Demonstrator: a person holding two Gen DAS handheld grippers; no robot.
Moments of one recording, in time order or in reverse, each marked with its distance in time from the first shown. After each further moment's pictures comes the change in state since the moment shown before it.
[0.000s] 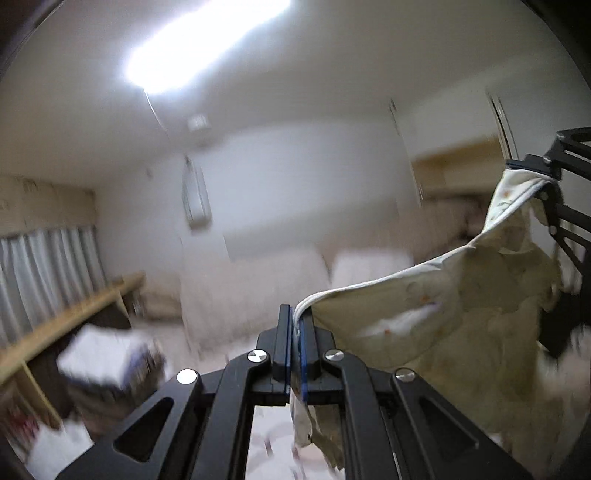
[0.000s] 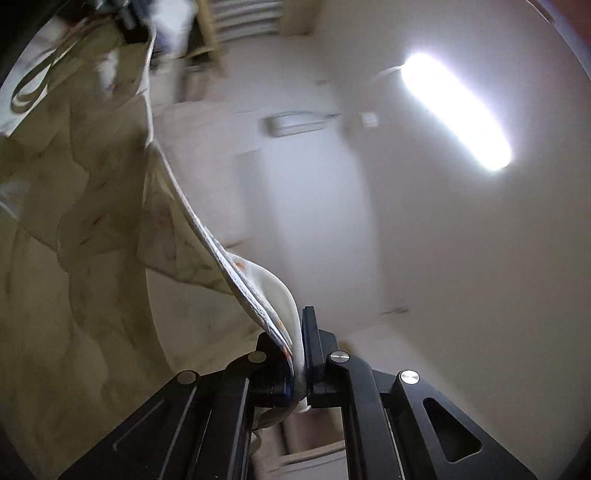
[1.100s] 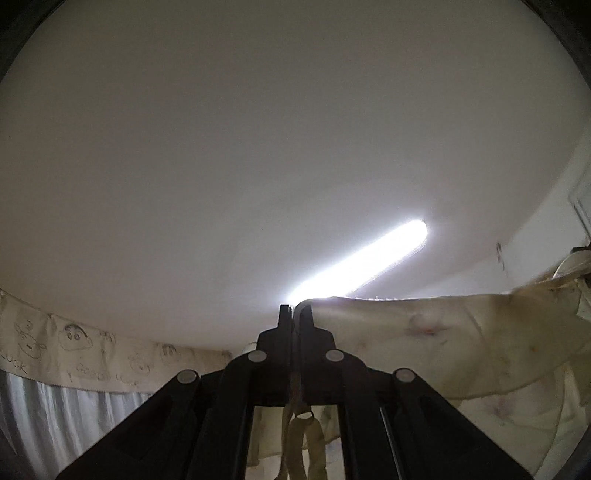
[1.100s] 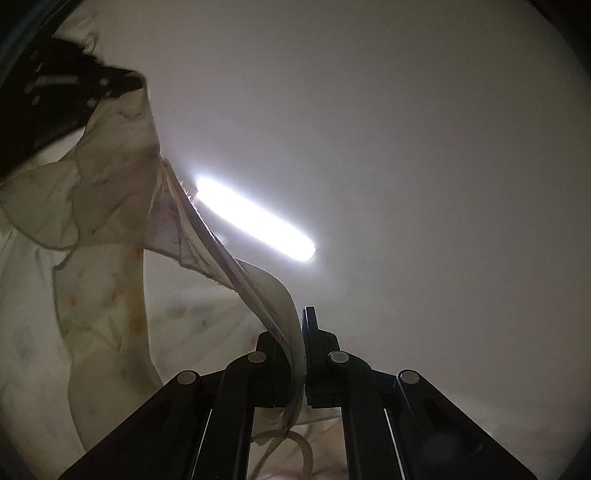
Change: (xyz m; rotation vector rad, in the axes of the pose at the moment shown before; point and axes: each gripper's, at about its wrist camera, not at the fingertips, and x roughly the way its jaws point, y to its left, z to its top) left arm -0.203 0.107 0.227 0.118 -0.485 0.457; right arm -0.115 -0.358 0.142 0.608 -0.196 0.010
